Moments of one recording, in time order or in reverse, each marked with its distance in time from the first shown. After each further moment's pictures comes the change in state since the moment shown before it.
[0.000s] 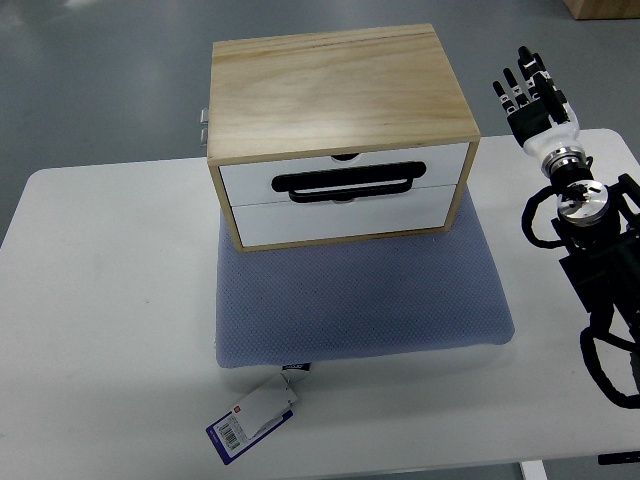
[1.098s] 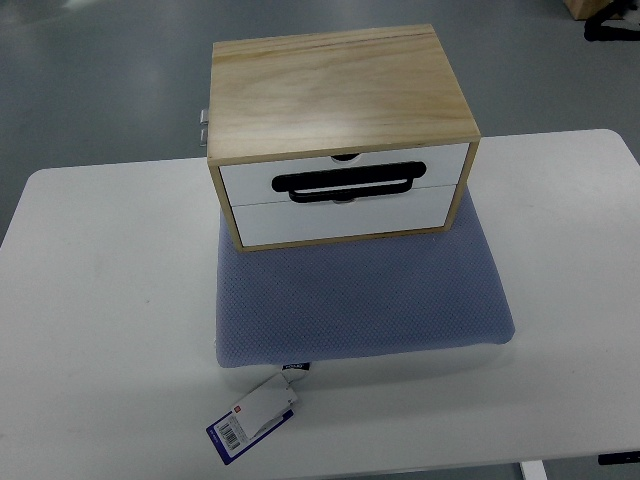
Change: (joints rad) left arm -0.003 0.000 0.003 -0.027 -0.003 -0.001 0.000; right arm 0.688 -0.375 -1.086 0.206 -0.162 0.075 -0.144
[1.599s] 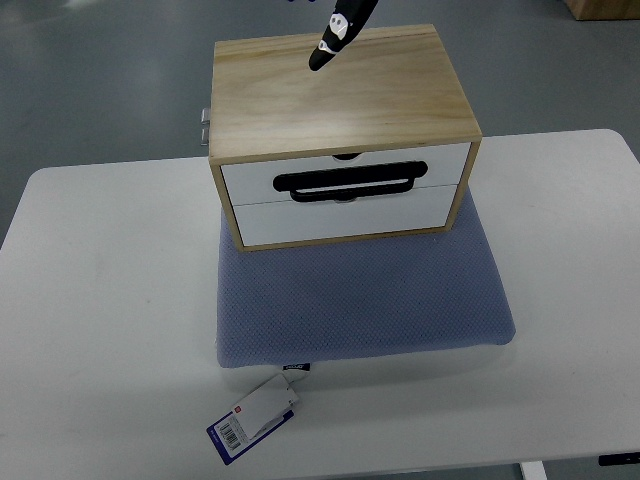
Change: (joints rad) left arm 0.000 0.000 0.000 0.002 -0.002 0.000 0.000; right arm 0.440 -0.013 -0.481 0.492 -0.043 0.145 -0.227
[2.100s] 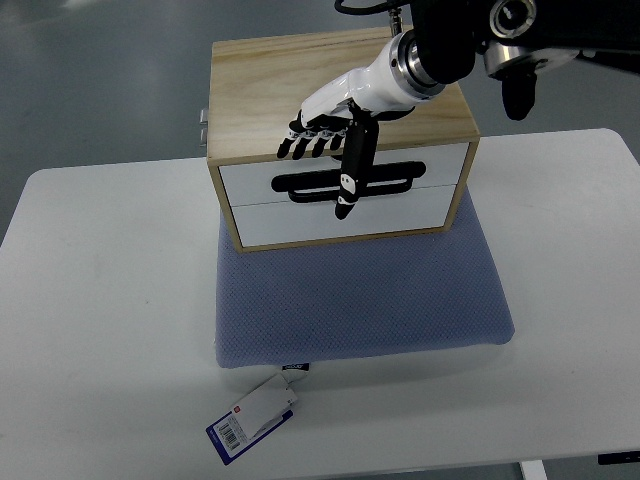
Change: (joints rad) left arm -0.003 0.000 -0.002 0.003 0.000 0.000 0.000; right arm -0.003 0.027 -0.143 0.248 0.073 -0.070 -0.220
